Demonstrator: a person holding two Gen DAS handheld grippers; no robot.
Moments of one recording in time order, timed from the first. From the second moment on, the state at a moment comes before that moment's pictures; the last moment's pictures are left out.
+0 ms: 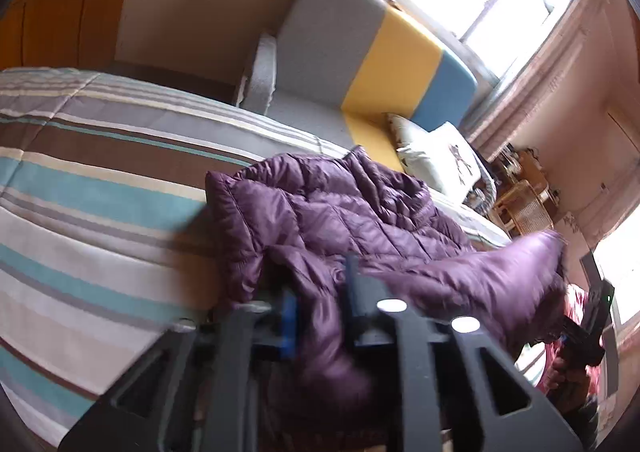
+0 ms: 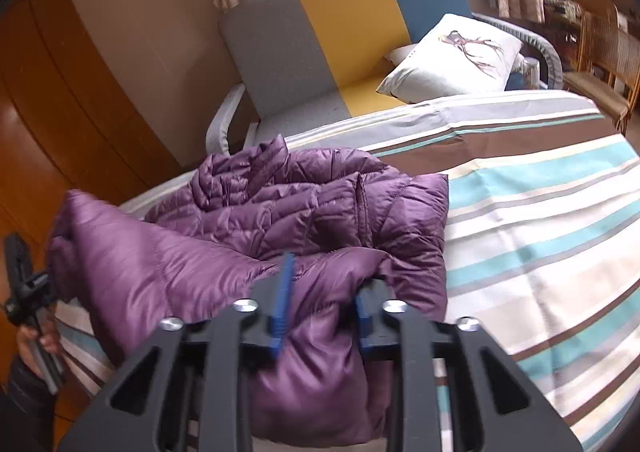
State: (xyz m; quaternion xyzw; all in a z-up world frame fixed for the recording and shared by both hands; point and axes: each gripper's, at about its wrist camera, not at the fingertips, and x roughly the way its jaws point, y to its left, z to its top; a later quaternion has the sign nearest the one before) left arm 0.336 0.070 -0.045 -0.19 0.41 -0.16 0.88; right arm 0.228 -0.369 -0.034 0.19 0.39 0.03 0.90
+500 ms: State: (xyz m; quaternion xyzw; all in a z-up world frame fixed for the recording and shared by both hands) left arm 0.293 0.122 -0.123 -0.29 0.46 -0.17 0.83; right arm 0.174 -0.386 -0.076 0.26 0.40 0.03 0.88
